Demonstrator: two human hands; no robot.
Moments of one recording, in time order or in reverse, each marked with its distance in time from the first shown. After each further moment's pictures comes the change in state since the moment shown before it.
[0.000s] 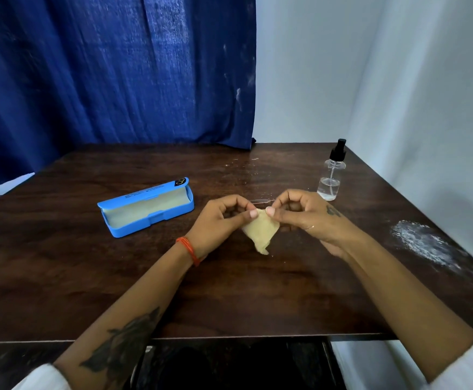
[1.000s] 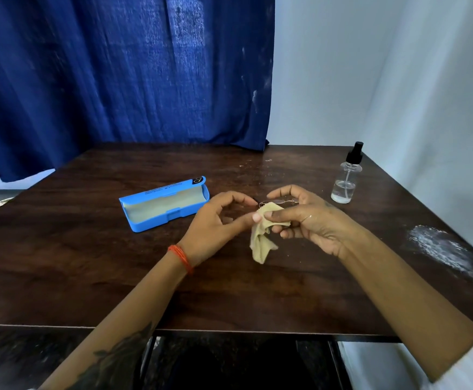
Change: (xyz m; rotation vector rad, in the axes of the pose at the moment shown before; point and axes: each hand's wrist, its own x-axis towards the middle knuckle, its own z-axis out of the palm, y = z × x) left_hand -0.031 0.015 -0.023 0.149 0.097 0.035; right_hand 0.001 -0.031 0.030 0.294 -0.039 0.279
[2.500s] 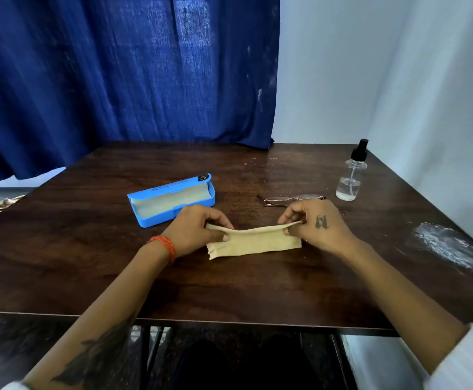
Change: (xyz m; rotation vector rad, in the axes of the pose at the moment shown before) left_hand -0.007 -0.013 -0.039 0.434 -0.170 -0.133; right_hand 0.011 0.031 -0.017 -0.959 0.212 -0.347
